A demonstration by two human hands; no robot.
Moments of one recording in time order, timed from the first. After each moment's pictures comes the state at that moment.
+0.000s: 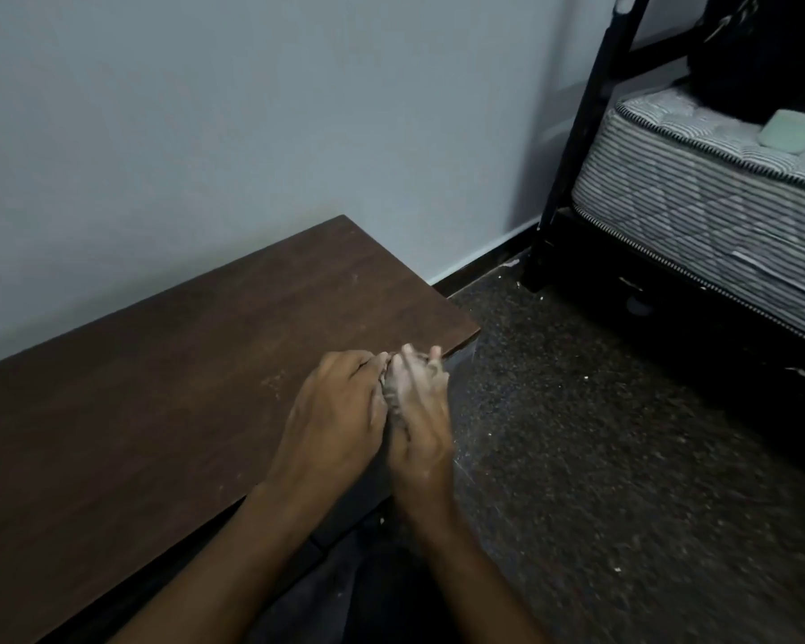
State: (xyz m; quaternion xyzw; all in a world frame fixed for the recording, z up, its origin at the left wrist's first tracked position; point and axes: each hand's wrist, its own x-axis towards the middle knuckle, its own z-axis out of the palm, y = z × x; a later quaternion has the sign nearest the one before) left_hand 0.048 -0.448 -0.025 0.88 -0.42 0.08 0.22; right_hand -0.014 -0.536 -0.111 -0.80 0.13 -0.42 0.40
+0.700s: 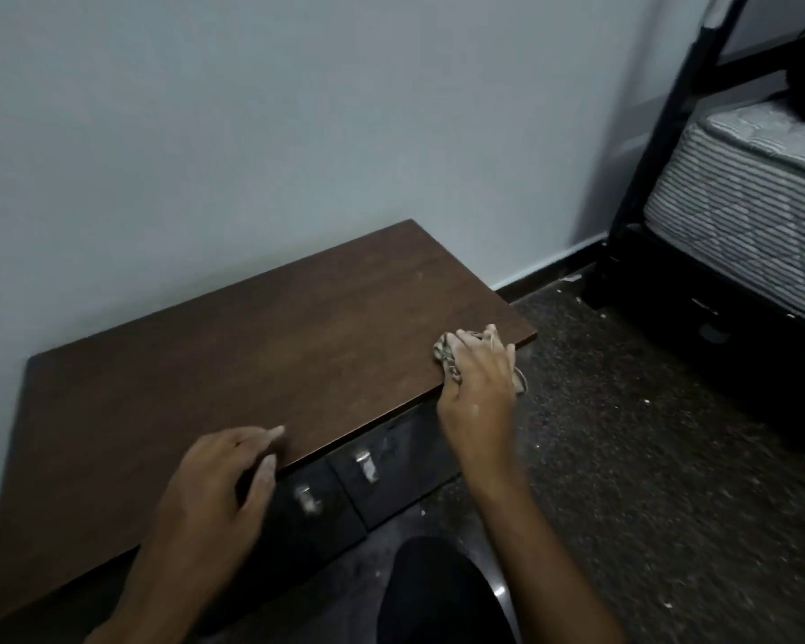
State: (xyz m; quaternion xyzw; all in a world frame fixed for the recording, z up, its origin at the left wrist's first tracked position) left_hand 0.000 -0.278 -0.002 0.94 -0.24 0.08 0.23; right_hand -0.001 -0.547 -0.077 -0.86 0.21 -0.35 0.30
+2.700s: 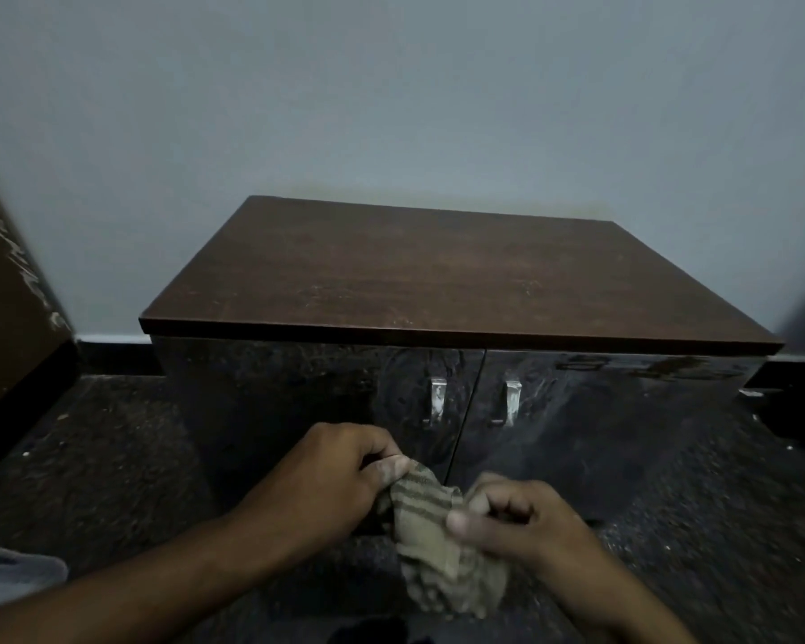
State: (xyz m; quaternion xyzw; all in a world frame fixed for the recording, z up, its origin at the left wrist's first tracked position) left_hand -0.072 -0.241 -0.122 0.90 -0.13 -0.05 0.41; right_hand -0.092 -0.470 -0.153 -0.77 -0.10 0.15 0.62
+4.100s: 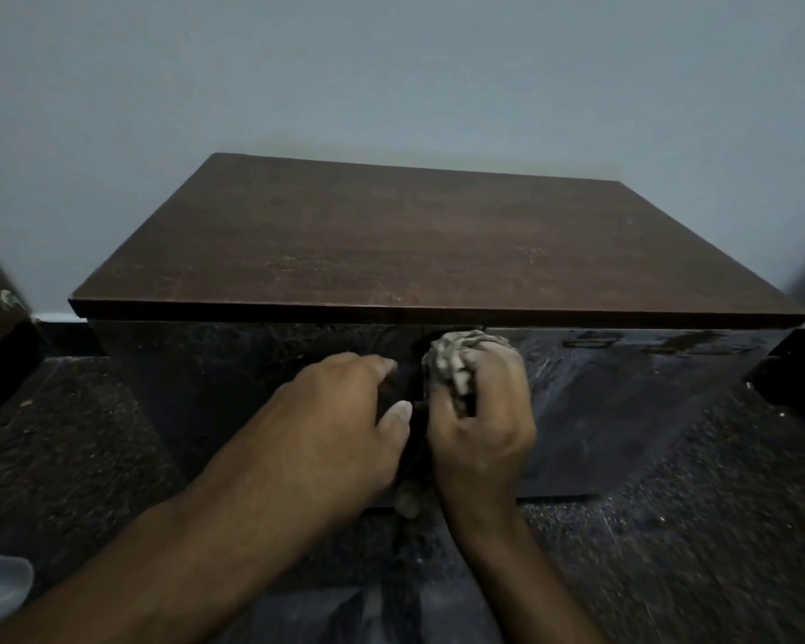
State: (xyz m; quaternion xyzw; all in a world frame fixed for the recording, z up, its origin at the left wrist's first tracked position) left_hand -0.059 -0.263 -0.080 0.96 -0.08 0.05 0.27; right_hand -0.022 -0.397 -0.176 -0.78 -0.06 -0.51 0.36
